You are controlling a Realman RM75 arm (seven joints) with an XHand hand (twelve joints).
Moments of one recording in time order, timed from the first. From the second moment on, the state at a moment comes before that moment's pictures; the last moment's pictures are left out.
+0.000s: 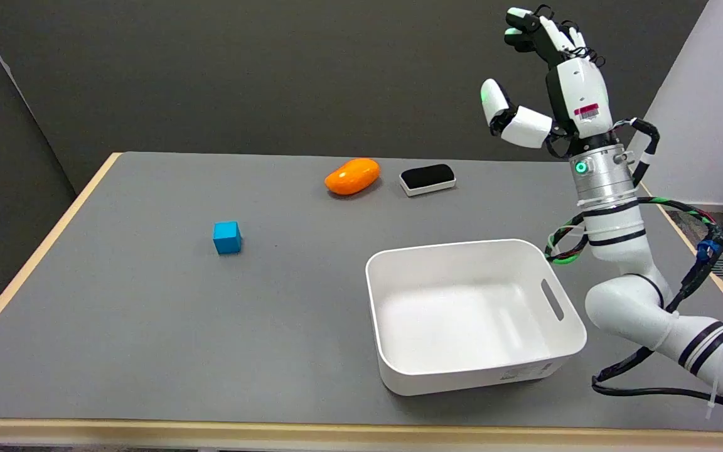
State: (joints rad) arm 0.11 -0.86 -1.83 1.40 0.87 0.93 0.33
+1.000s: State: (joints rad) arm 0.48 -0.85 -1.95 1.26 0.83 0.50 0.20
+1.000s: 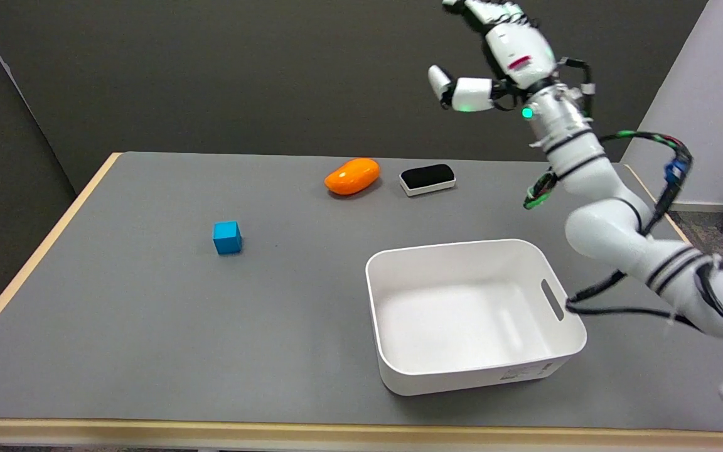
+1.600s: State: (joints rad) arm 0.82 -0.92 -2.28 0.85 0.82 0.12 0.17
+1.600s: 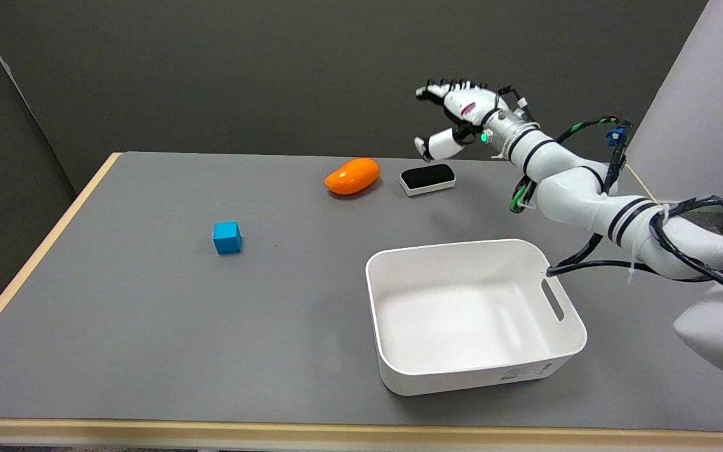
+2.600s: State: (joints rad) arm 0.88 -0.99 -2.44 0.66 0.83 0.00 0.18
